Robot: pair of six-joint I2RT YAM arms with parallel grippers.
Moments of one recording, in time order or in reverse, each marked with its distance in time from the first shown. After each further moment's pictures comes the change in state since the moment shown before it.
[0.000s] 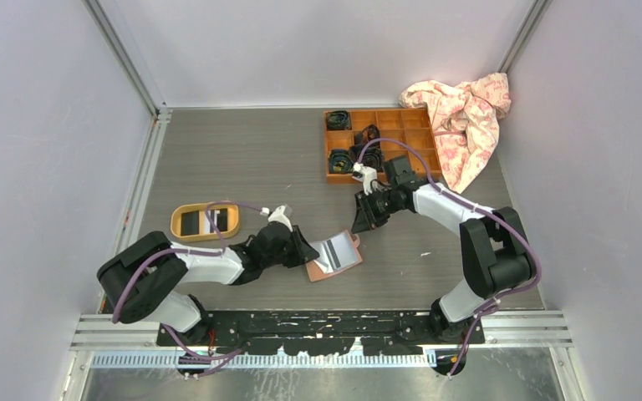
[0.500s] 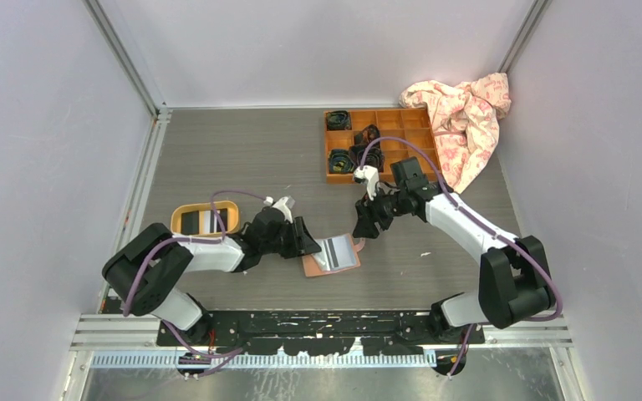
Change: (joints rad) left arm 0.129 0.054 0.065 -0.039 0.221 0.164; right arm 0.006 -0.174 -0.026 -0.066 0.028 -0.251
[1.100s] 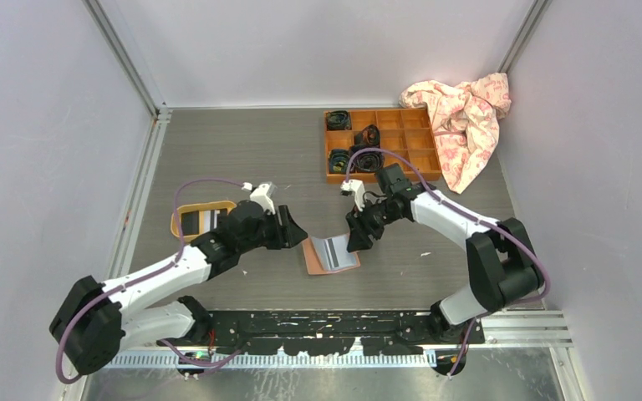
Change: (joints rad) left arm 0.014 -0.417 0.053 -0.376 -0.135 0.154; right arm 0.076 0.072 -0.012 -0.046 -0.066 -0.072
